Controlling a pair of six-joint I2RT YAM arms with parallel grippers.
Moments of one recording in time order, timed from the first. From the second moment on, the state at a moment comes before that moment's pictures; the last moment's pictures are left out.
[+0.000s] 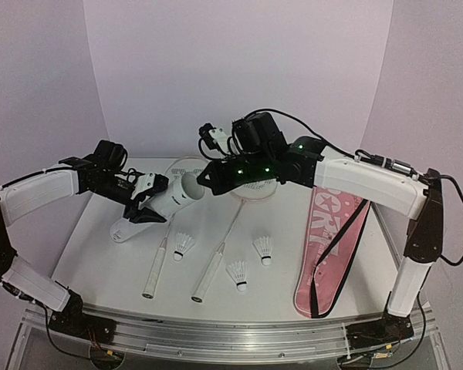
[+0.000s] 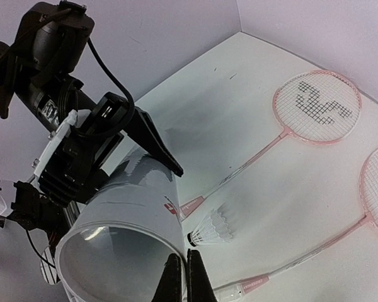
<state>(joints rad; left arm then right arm) -0.37 1.39 1.06 -0.59 0.75 1.07 0.98 1.86 1.79 -0.47 -0.11 0.28</state>
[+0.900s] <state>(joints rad) -0.35 1.41 1.08 -0.58 0.70 1.03 0.87 1.61 1.54 -0.48 -0.01 0.46</state>
